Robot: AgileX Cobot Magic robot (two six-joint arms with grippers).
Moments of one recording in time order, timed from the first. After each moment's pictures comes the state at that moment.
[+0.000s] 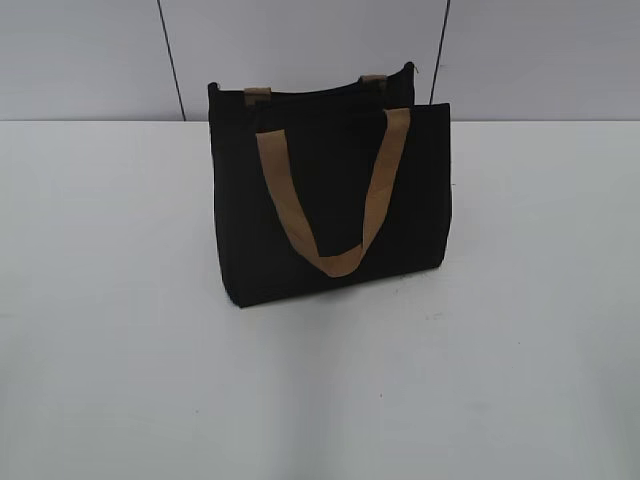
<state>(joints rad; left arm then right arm) -0.06 0.00 -0.53 -0.06 1.06 0.06 0.01 -0.01 -0.49 0.20 1.10 -0.21</state>
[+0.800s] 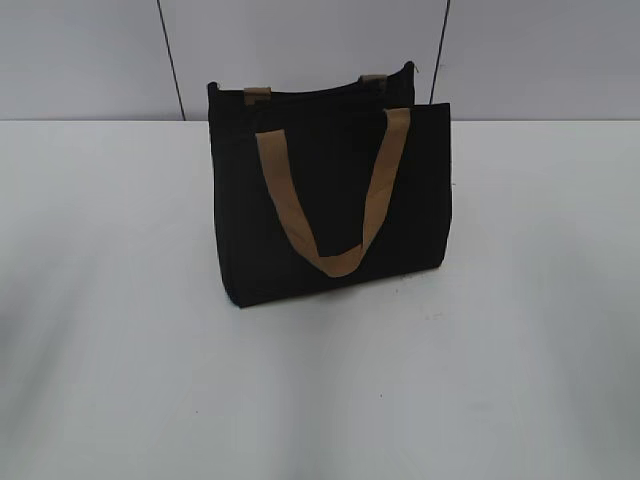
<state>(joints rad) -0.06 0.64 -0.55 -0.36 0.45 0.49 0.01 0.66 -0.70 0.34 0.90 -0.44</state>
